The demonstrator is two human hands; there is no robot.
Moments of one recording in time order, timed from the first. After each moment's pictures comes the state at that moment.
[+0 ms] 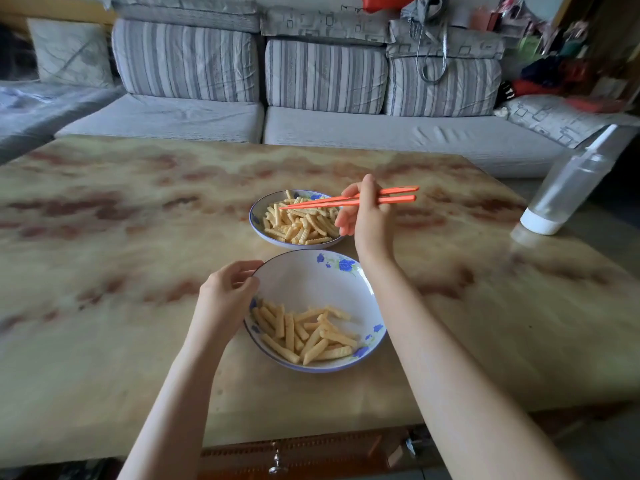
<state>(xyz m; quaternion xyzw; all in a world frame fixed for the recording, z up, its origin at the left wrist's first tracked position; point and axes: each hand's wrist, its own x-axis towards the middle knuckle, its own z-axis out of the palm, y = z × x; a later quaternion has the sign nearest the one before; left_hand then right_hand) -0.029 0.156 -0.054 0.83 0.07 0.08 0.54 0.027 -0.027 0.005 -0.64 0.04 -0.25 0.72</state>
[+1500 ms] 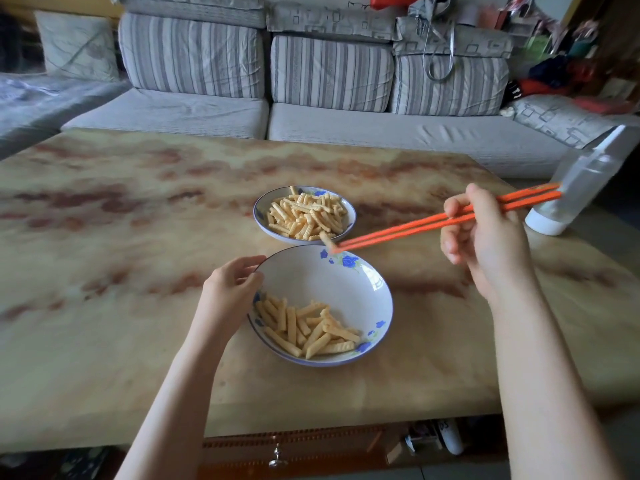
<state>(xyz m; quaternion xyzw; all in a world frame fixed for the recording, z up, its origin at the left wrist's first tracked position) -0.031 0.157 -0.055 0.83 0.06 0.08 0.55 -0.053 -0.115 0.038 -0.66 0.05 -0.23 0.71</state>
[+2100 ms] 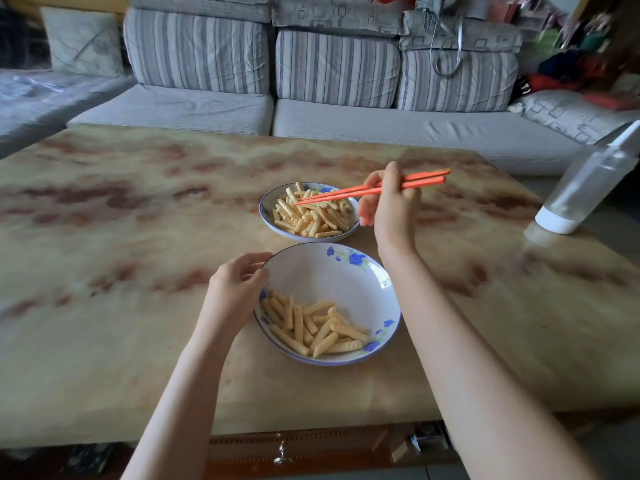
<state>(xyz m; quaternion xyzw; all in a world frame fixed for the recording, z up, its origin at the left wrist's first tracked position) -0.030 0.157 -0.055 0.83 0.06 0.08 0.55 0.021 -0.031 0.017 -0.65 0.05 -0.27 0.71</state>
